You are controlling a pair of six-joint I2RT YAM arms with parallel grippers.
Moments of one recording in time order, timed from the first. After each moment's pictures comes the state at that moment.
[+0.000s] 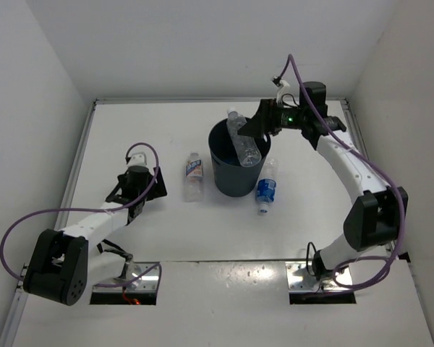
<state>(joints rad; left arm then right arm) -0.24 1.16 0.43 0.04 -0.28 -0.37 0.20 1.57 1.37 -0.28 -0.90 0.28</state>
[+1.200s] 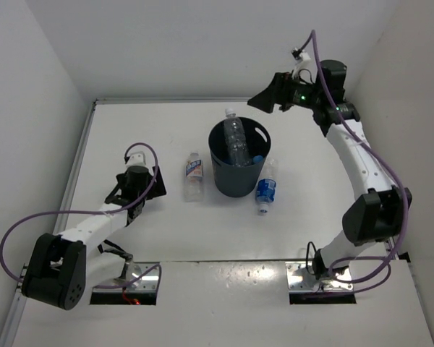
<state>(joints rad) -0.26 1.14 0.43 0.03 -0.31 -0.37 0.15 1.64 1.56 -0.21 -0.81 0.32</state>
